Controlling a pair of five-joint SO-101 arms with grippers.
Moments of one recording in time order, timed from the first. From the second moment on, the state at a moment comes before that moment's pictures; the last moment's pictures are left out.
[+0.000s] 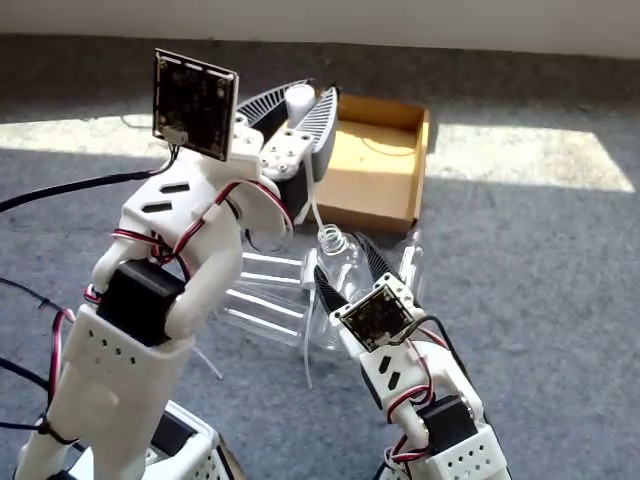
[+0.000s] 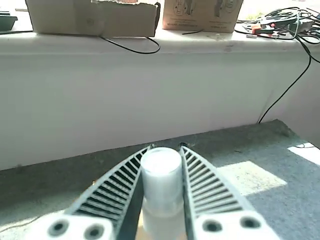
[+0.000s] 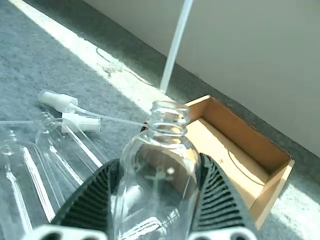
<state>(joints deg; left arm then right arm) 23.8 -41.8 13.5 41.7 12.6 -29.5 -104.7 94.5 28.3 23.1</state>
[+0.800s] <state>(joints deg) 24.7 -35.9 19.1 41.8 16.1 -29.8 -104.7 94.5 28.3 23.0</state>
